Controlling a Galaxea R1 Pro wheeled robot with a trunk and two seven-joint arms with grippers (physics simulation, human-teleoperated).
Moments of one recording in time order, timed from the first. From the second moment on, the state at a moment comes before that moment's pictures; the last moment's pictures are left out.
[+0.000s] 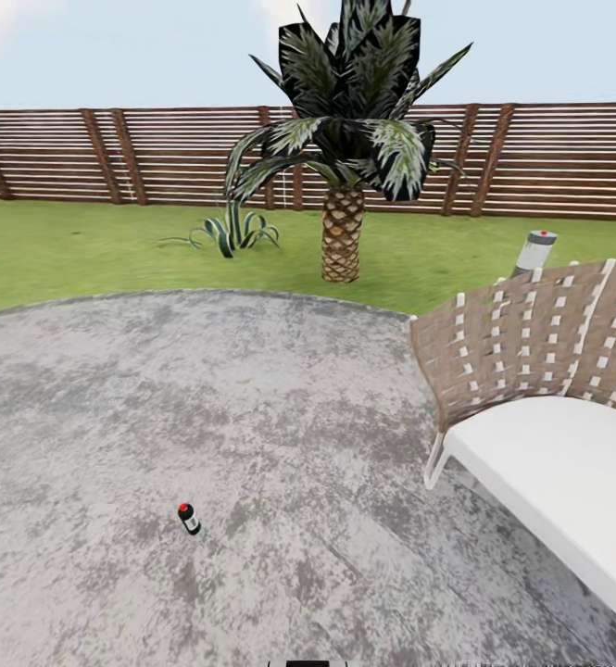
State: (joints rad) left arm -0.20 0.02 0.05 -0.37 0.00 -0.23 0.02; right arm 0.00 -0.05 -0.14 -0.65 0.00 -0.20 0.00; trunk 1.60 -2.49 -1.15
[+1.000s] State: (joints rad) left arm -0.20 0.02 0.05 -0.37 0.00 -0.23 0.02; right arm 0.00 -0.05 -0.14 -0.66 0.00 -0.20 0.00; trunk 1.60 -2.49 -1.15
